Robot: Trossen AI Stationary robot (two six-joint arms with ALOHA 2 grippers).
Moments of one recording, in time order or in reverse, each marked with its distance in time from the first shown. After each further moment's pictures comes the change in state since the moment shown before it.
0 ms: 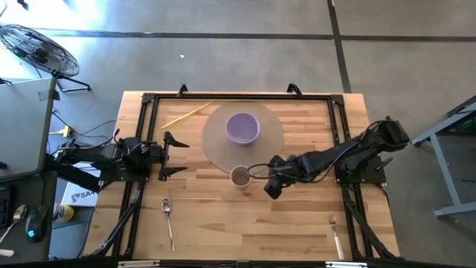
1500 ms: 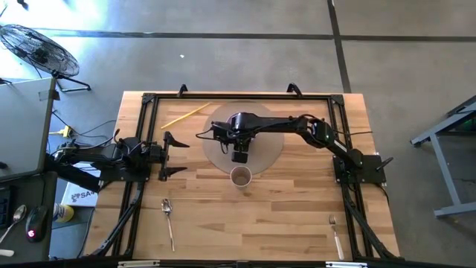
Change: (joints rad) left arm 0.000 0.000 0.000 0.000 0.000 0.000; right arm -0.409 0.792 1.220 -0.803 -0.025 -0.965
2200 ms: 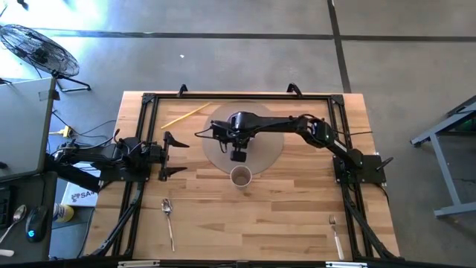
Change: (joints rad) left arm 0.000 0.000 0.000 0.000 0.001 0.000; right arm -0.002 0.001 0.000 0.050 0.015 -0.023
